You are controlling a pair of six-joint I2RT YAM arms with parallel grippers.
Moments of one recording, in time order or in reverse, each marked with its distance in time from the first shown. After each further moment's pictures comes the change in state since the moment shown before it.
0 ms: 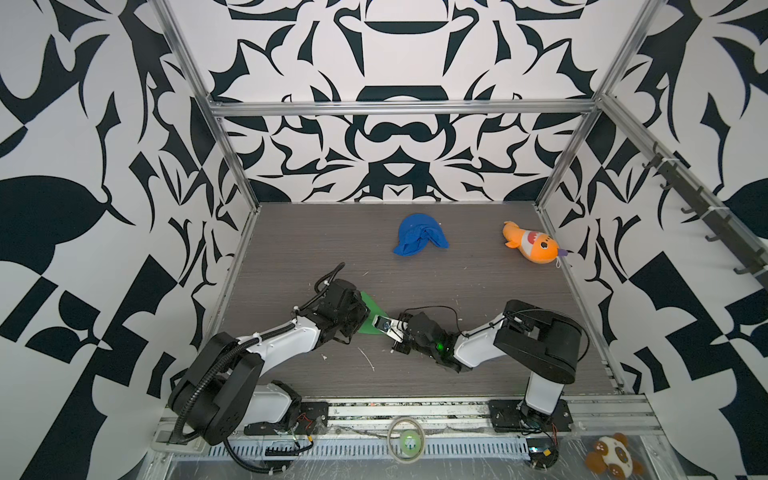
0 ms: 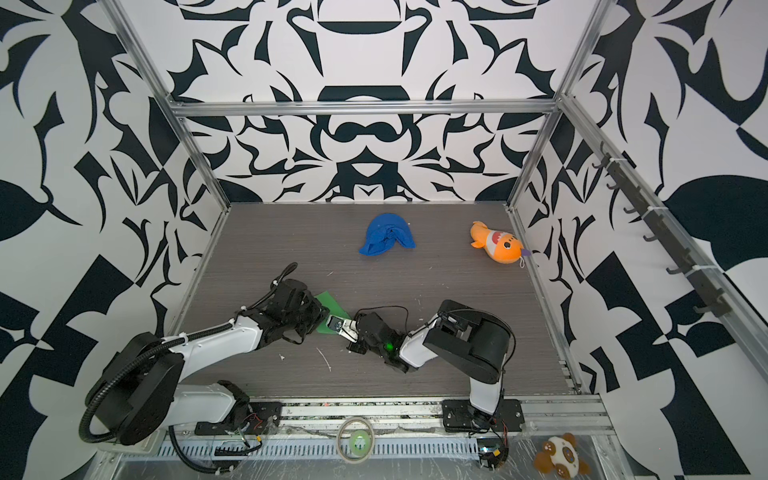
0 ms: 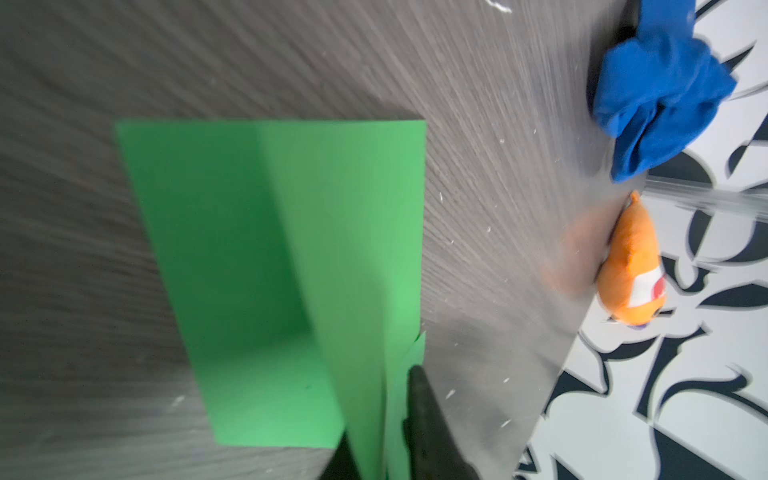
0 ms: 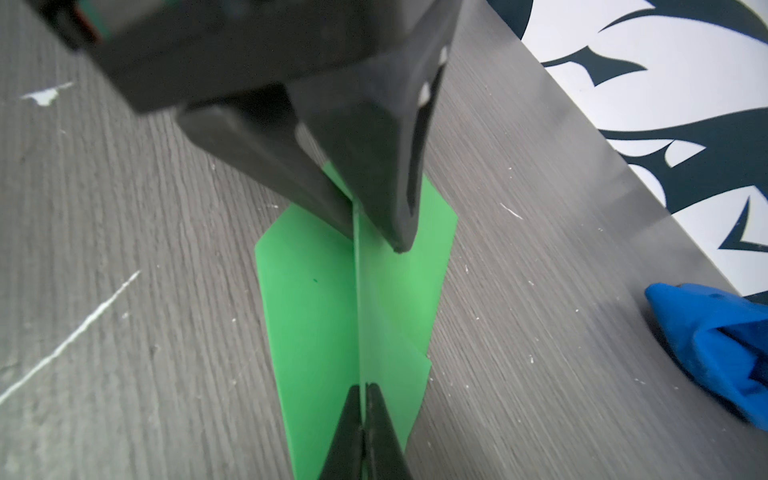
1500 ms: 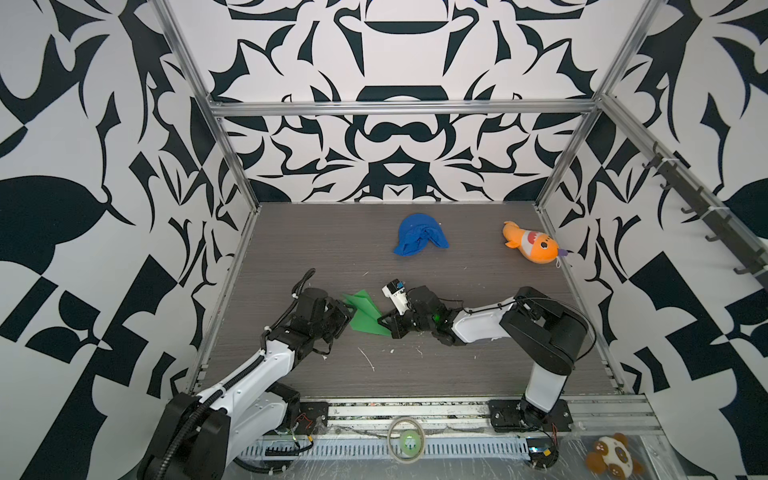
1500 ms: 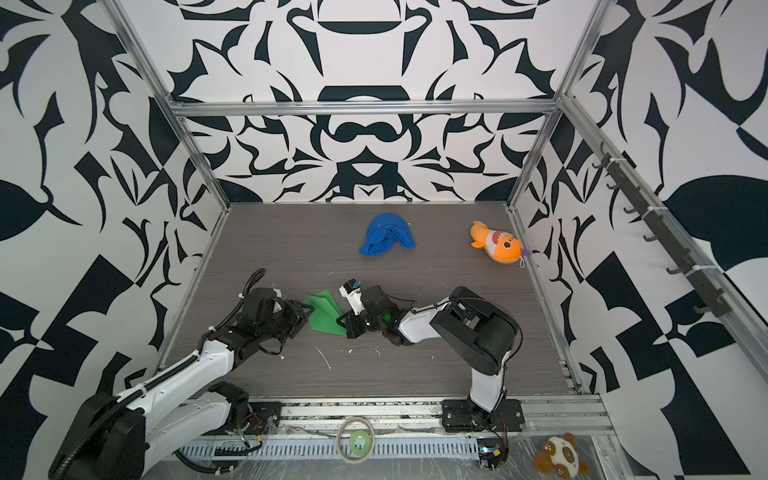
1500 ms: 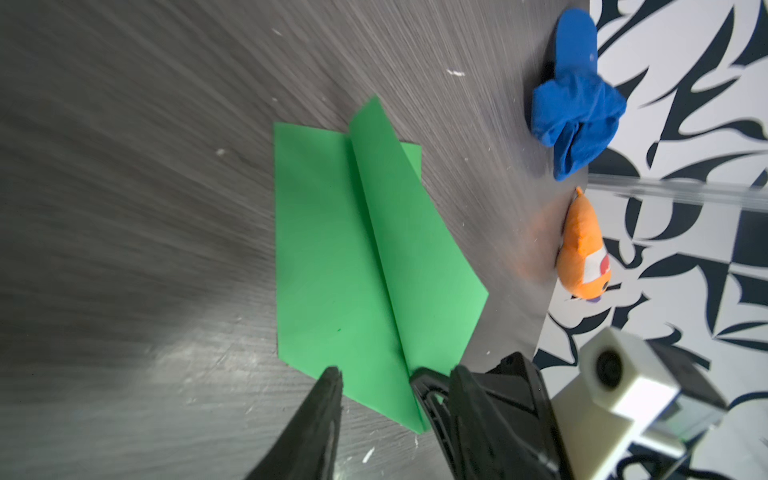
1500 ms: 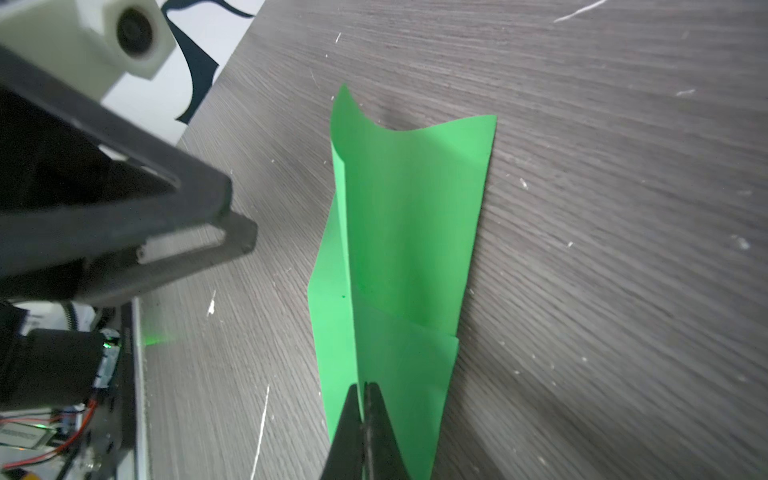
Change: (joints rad) left arm 0.131 -0.286 -0.151 -0.032 0.111 0.124; right arm -0.184 0.008 0.162 -0.257 -0.482 0.855
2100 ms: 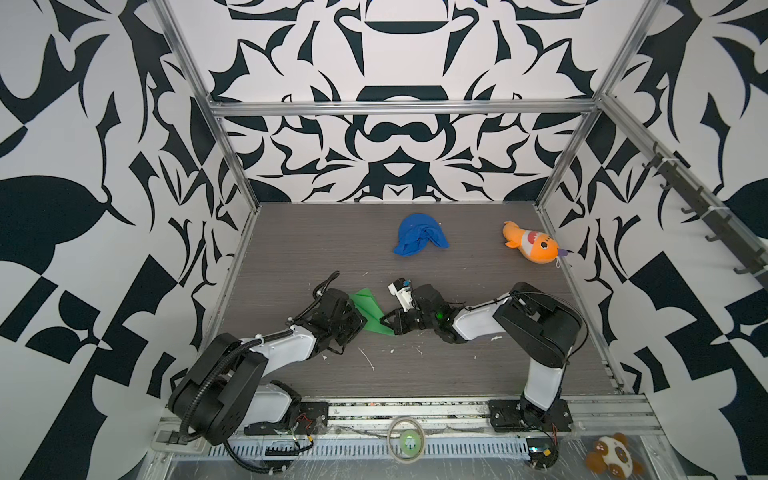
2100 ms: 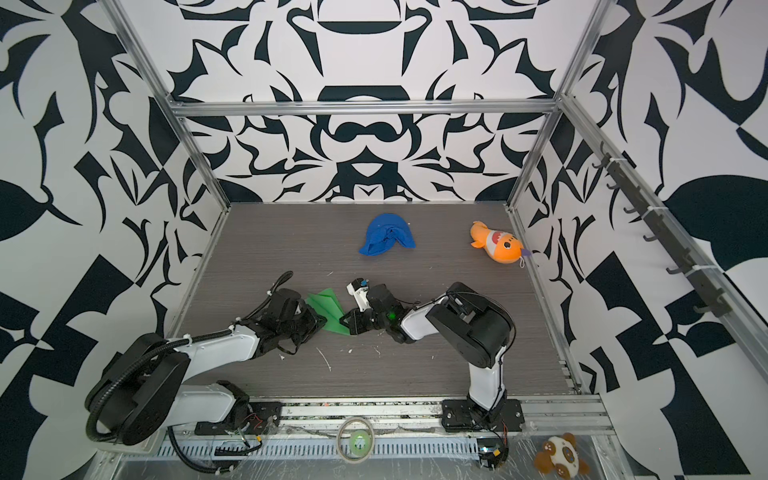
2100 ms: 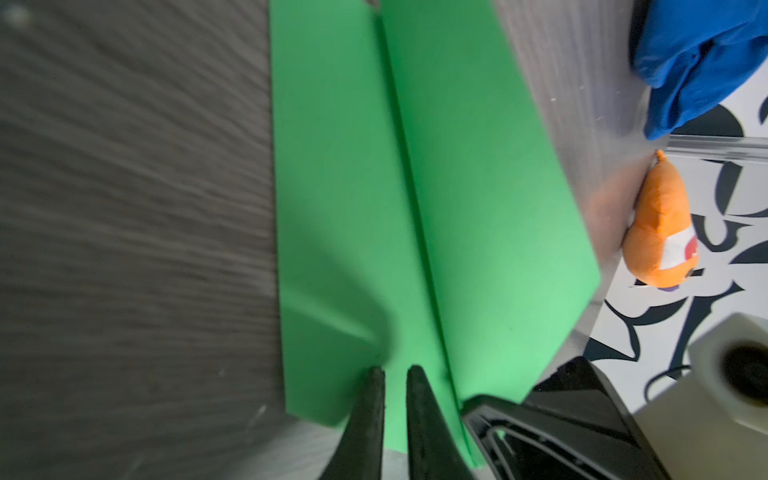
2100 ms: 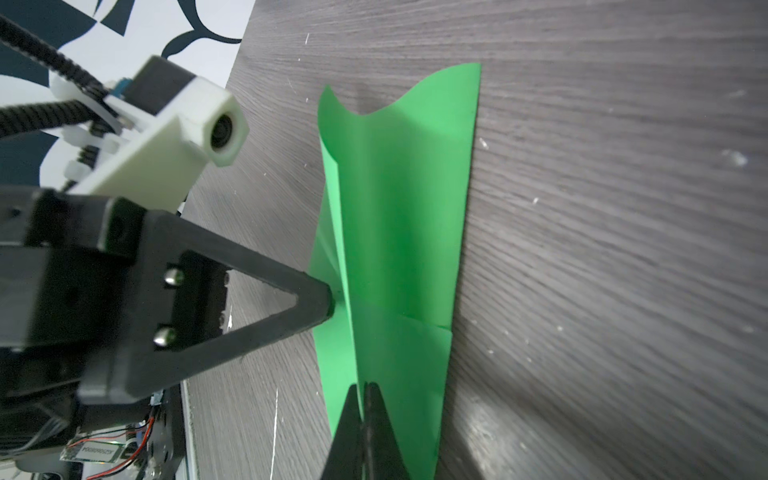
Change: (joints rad) left arm -0.103 0.310 0.026 0.169 -0.030 -0.018; right arm -0.048 0.040 -0.018 0.058 -0.087 0.156
